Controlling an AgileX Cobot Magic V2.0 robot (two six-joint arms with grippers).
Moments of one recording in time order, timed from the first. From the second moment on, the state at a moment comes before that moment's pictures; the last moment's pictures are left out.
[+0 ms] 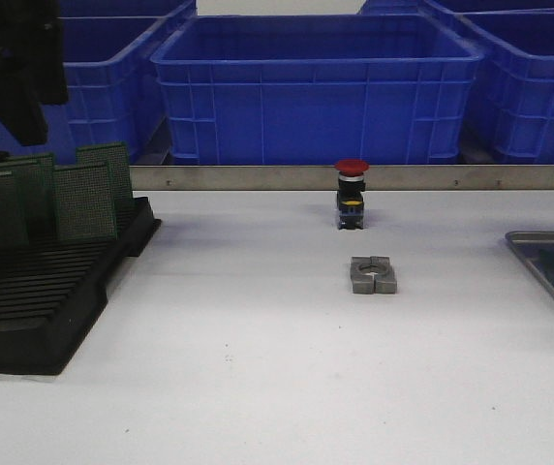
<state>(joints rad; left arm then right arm) -0.20 1.95 -1.82 -0.09 1.21 1.27 -0.37 1.87 -1.06 0.97 0.76 -0.71</state>
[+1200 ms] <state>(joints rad) -0.20 2.13 -1.82 -0.18 1.14 1.33 -0.37 1.87 -1.06 0.97 0.76 -0.71</state>
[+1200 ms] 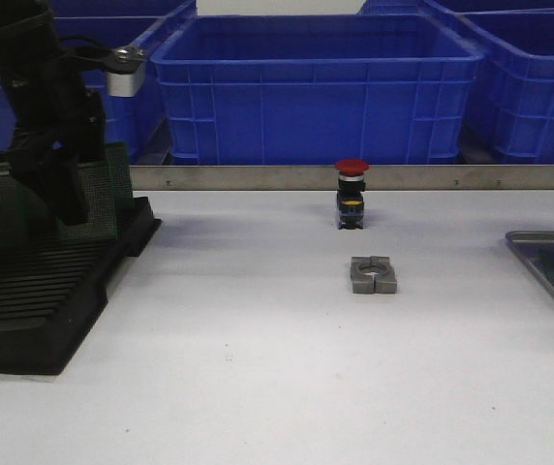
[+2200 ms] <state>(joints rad) -0.20 2.13 -1.82 -0.19 1.21 1.34 -0.37 1.87 -1.06 0.97 0.76 -0.72</state>
